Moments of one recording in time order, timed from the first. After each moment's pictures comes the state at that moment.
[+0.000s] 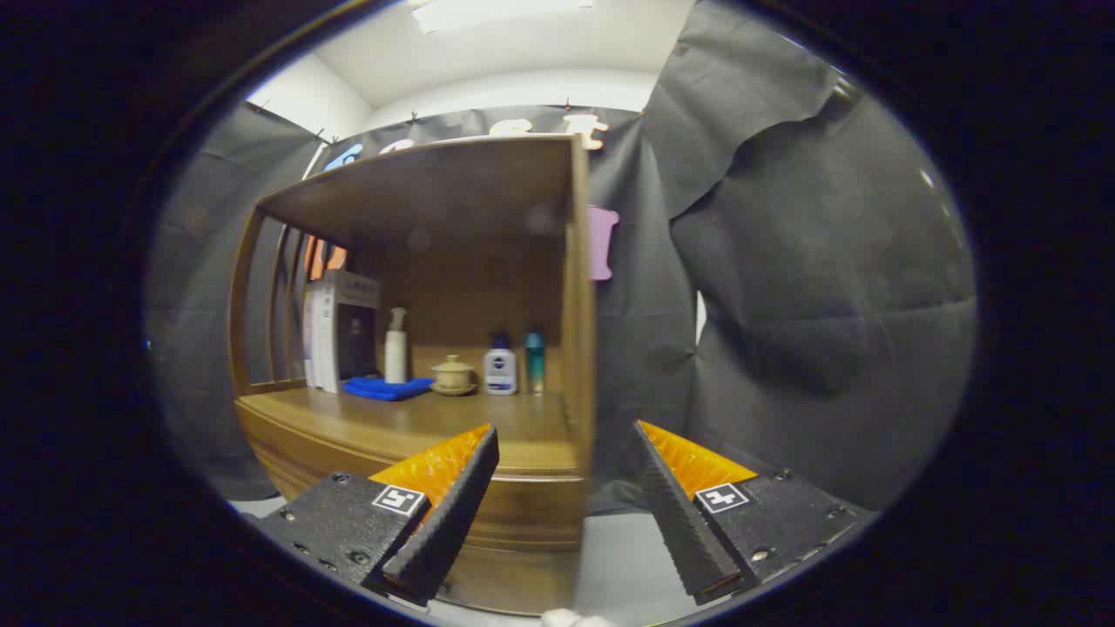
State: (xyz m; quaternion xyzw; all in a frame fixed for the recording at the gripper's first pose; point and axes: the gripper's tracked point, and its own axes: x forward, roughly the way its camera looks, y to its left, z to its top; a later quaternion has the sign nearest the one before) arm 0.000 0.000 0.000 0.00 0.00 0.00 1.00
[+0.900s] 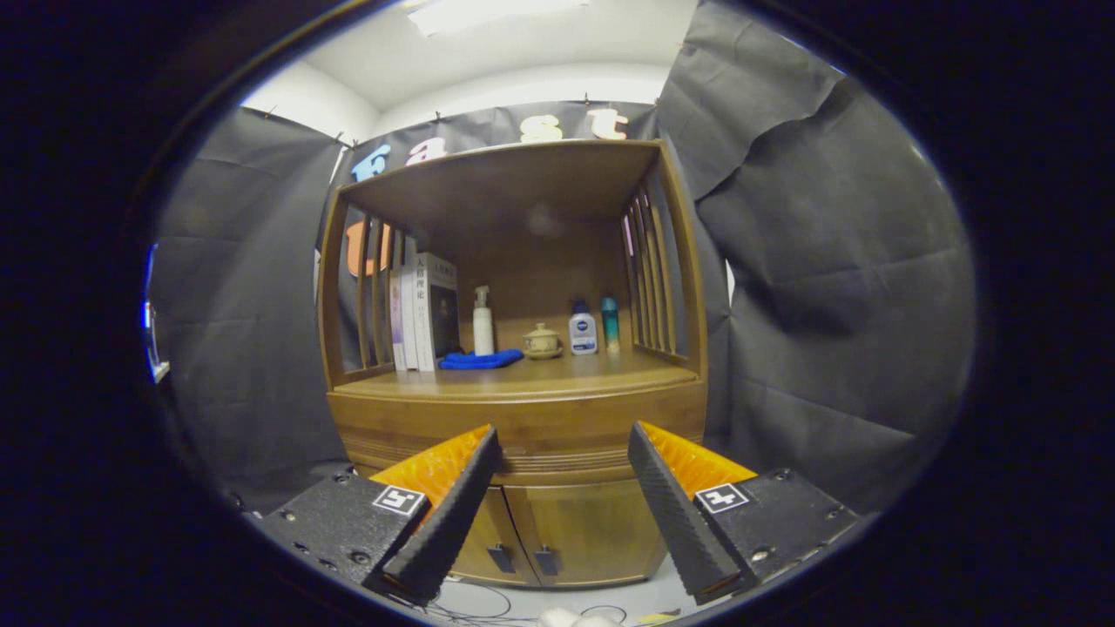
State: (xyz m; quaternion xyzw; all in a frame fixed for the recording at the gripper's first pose) arm -0.082 0.113 -0.063 0.04 0.02 0.02 1.00
